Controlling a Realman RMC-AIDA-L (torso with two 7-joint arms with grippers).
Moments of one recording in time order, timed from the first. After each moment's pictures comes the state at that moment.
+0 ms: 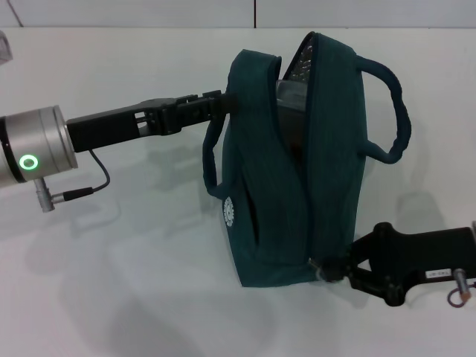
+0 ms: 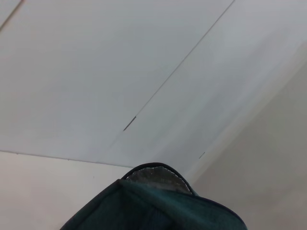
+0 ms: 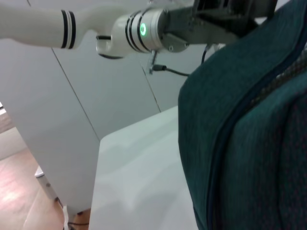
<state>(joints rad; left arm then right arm) -0.49 -2.08 0.89 0.65 1.62 1.55 -1.84 0.52 1.98 -1.28 -0.46 -1.64 -1.55 1.26</state>
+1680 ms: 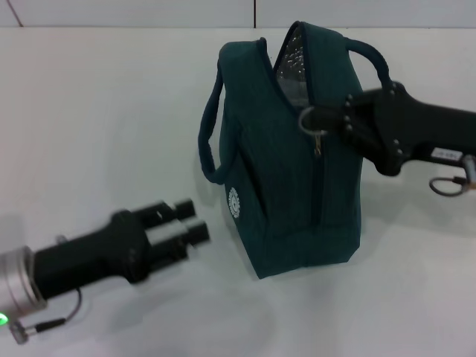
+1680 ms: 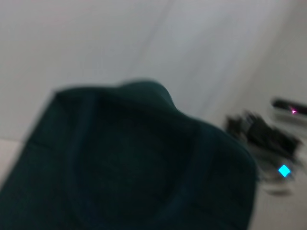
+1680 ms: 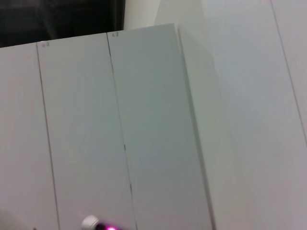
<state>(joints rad) -0.26 -2.08 0.84 0.46 1.67 1.74 -1.30 0.61 2.02 -1.05 -0.44 -1.39 -1.73 1.13</state>
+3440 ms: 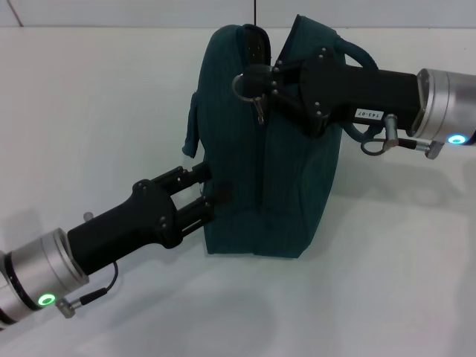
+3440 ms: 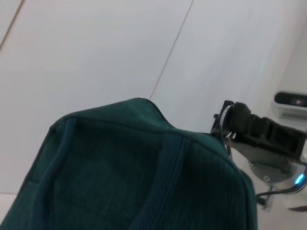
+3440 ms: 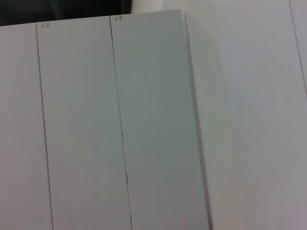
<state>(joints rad) -0.37 -2.09 0.89 0.17 1.45 1.65 -0.99 0.80 2.03 -1.21 -0.32 -1.23 -1.56 1.06</state>
